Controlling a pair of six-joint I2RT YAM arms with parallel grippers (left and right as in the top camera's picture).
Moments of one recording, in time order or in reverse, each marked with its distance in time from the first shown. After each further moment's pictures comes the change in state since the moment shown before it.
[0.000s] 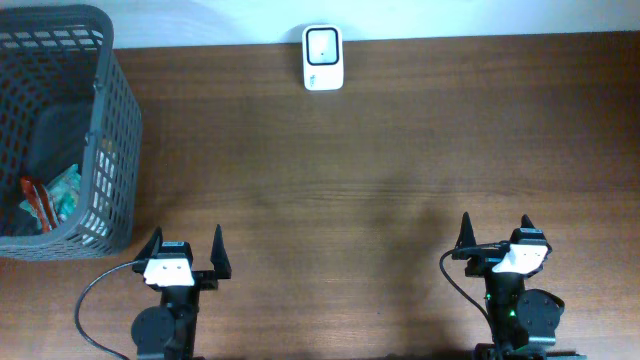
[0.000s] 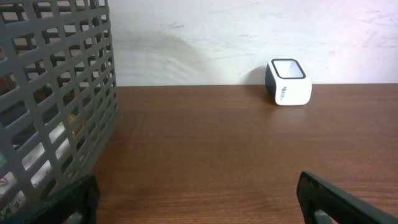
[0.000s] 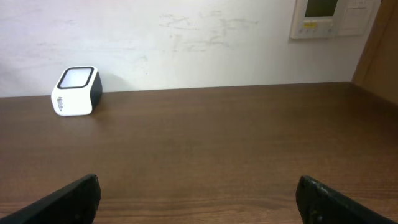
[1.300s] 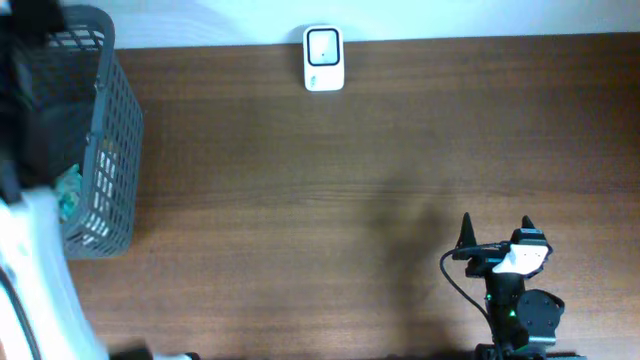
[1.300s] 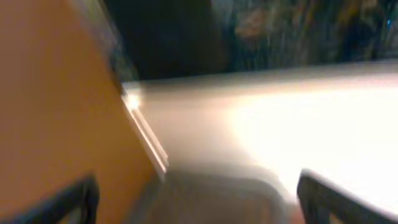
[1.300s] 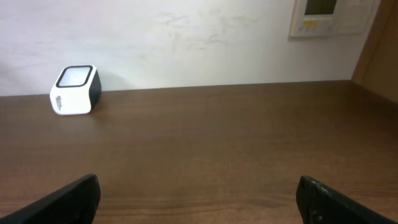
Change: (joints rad) left arm 0.232 1.570 2.124 -0.594 -0.212 0.256; right arm 0.000 0.006 -0.001 0.000 0.003 0.000
